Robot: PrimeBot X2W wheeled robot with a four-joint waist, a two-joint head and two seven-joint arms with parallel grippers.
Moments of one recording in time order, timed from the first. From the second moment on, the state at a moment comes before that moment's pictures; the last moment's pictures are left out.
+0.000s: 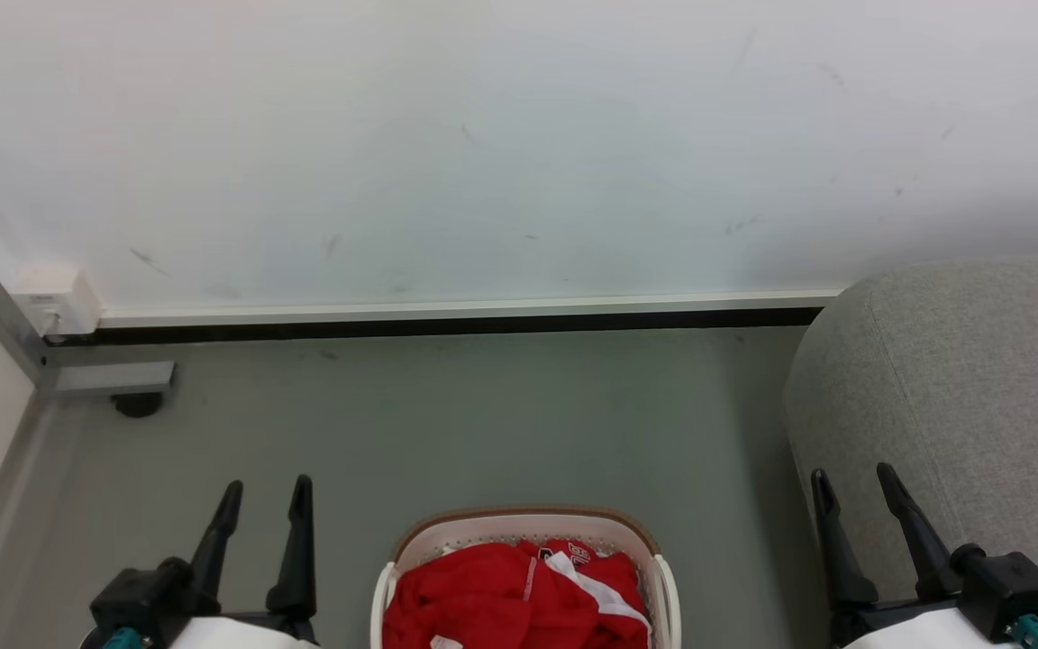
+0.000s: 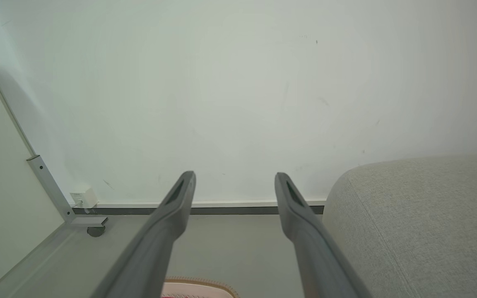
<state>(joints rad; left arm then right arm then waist) -0.04 0.07 -0.03 0.13 -0.27 -0.08 -0.21 -0.09 -0.05 0.11 0.22 0.31 0.13 -0.21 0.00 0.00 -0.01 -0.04</state>
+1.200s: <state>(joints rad) -0.03 0.05 -0.01 0.14 -0.07 -0.12 -0.26 -0.09 -0.05 0.16 0.22 0.13 0.13 -0.26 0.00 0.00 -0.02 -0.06</state>
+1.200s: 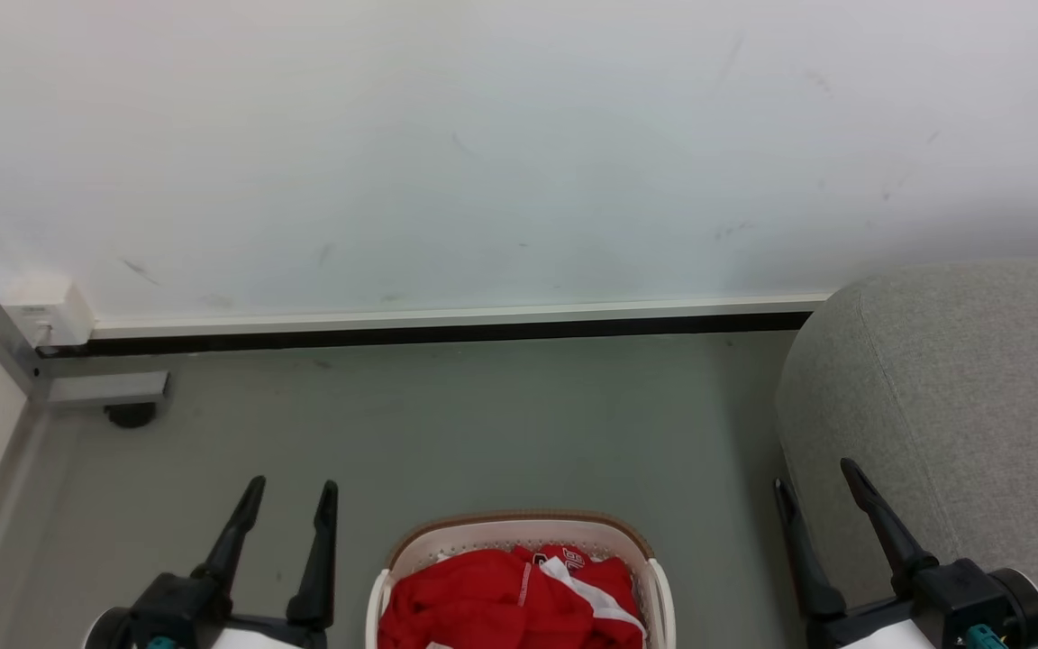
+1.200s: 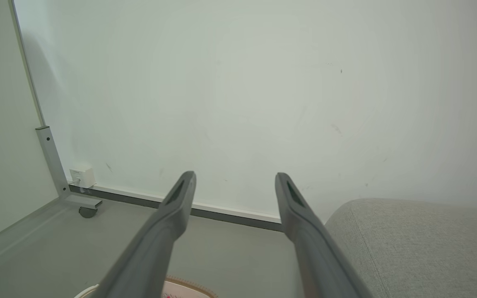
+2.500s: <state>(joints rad) -0.12 0.05 -0.01 0.22 -0.11 -0.13 -0.26 -0.17 -0.05 0.16 0.19 0.14 0.13 -0.26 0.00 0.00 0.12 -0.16</state>
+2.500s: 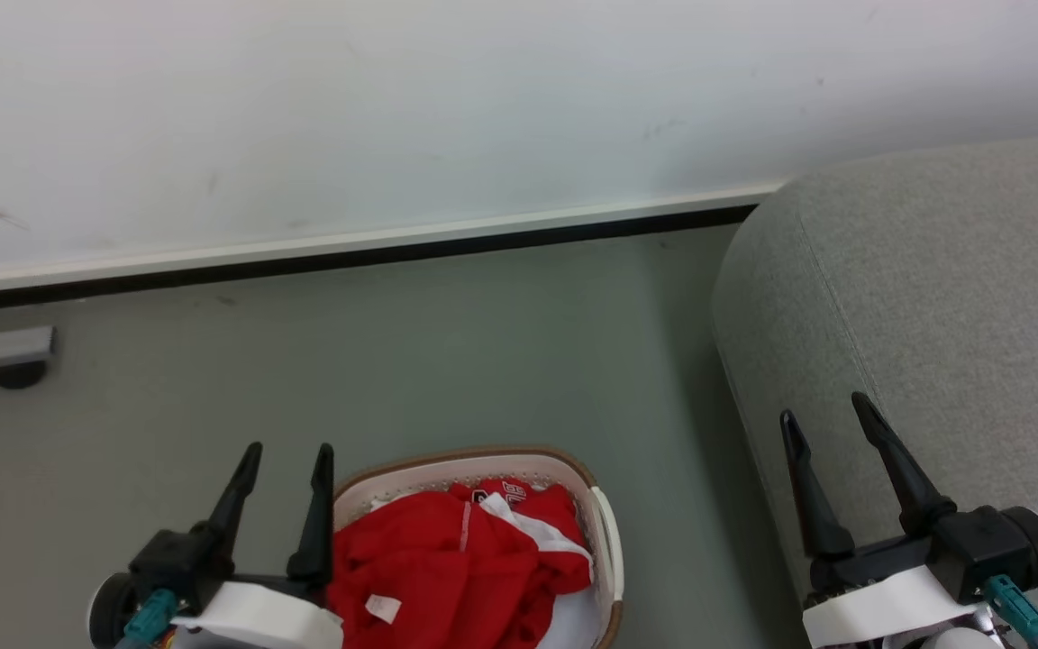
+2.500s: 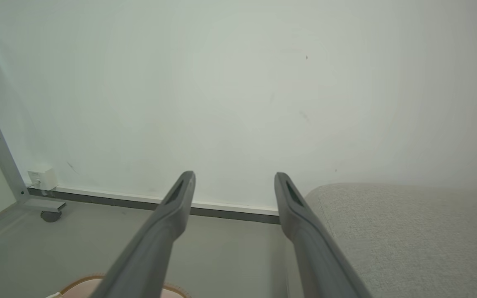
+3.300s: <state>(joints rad) -0.45 0.24 -0.27 0.70 -0.09 -0.13 -0.25 -0.33 -0.05 0.07 0.05 0.27 0.13 -0.26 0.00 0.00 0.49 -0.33</state>
